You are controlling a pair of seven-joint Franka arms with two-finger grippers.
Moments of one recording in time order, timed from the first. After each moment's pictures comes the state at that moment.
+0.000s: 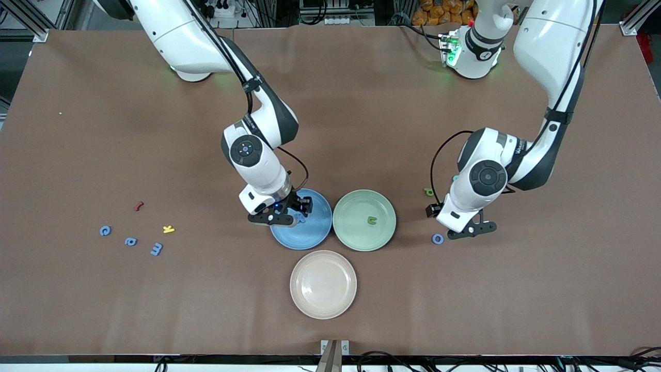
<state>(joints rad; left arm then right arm) -0.16 0.53 -0.19 -1.82 0.20 2.26 -0.63 0.57 0.64 0.01 -1.65 0.11 2.50 0.64</state>
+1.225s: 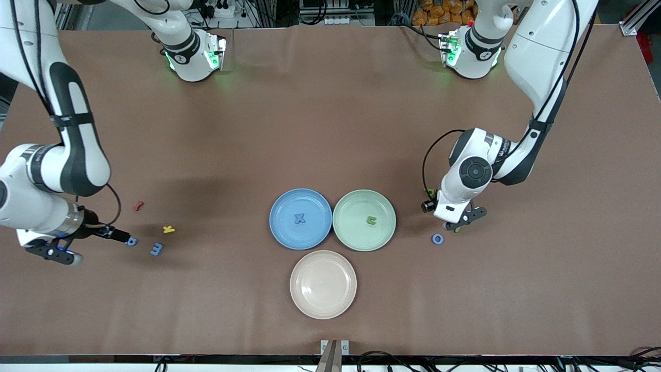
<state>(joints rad) -0.15 0.57 -0.20 -1.96 0.20 2.43 -0.87 -0.14 0.54 -0.01 -1.65 -0.01 2.19 0.17</state>
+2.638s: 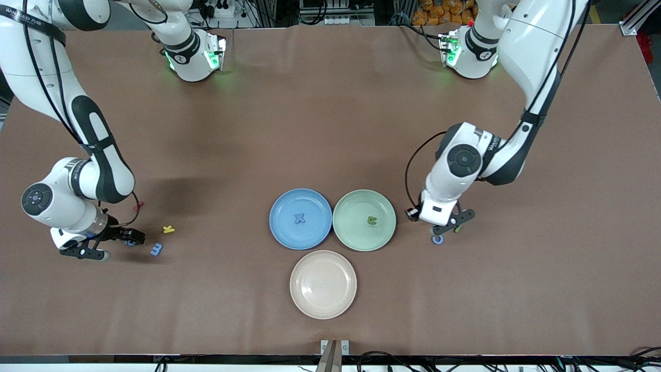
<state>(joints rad) -0.22 0.55 -0.25 -1.82 0.20 2.46 -1.01 -0.19 0.68 0.01 -1.77 -0.01 2.53 -0.04</state>
